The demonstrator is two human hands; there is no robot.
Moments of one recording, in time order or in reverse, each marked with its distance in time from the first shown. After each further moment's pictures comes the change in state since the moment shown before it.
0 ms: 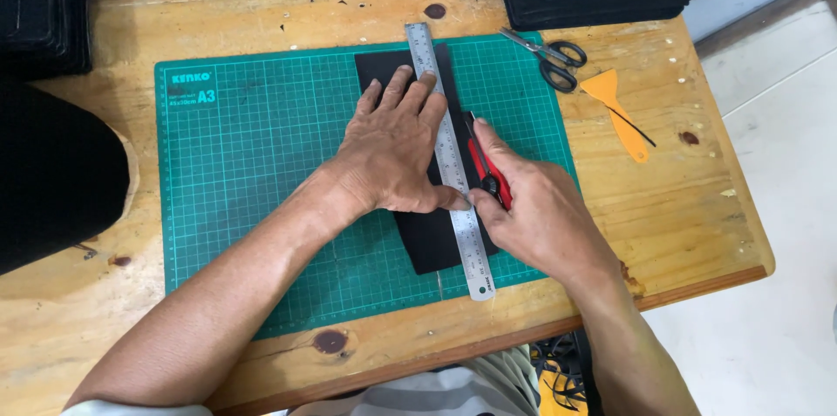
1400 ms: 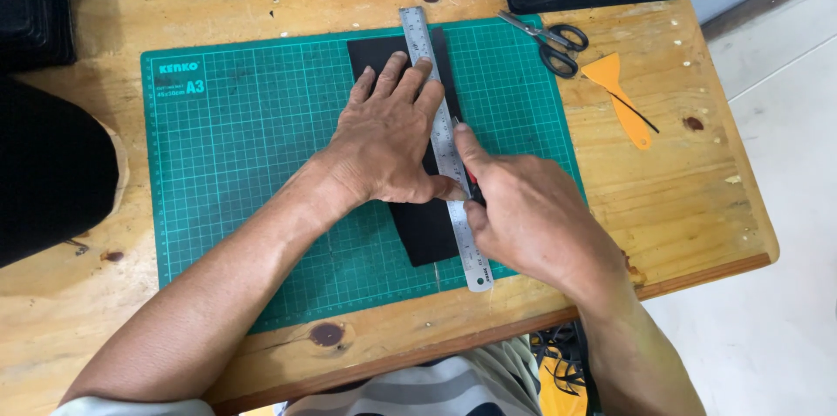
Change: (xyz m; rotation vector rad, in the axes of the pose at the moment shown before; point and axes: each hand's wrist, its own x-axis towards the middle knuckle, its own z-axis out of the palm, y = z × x) left_hand 0.013 -0.009 0.014 0.028 -0.130 -0.008; right_hand -0.004 -0.014 0.000 -0.449 -0.192 -0.086
